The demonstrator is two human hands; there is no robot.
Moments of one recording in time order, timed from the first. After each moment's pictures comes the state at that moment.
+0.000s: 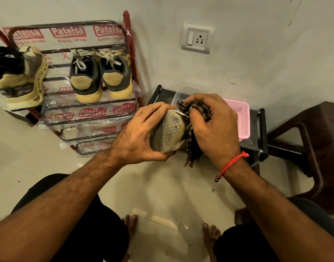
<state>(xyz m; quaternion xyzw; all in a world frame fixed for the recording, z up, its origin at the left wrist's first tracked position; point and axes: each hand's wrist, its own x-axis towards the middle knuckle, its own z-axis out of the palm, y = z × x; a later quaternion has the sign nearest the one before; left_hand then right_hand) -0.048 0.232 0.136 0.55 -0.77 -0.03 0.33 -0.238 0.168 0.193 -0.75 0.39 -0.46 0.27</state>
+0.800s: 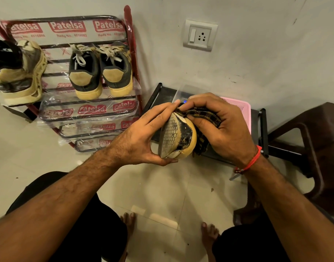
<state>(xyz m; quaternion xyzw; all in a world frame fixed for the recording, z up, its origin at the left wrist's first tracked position) -0.049 0.235 0.138 0.51 -0.80 -0.08 0.32 -0.262 0.147 0.193 -0.85 0.17 -0.38 0.32</state>
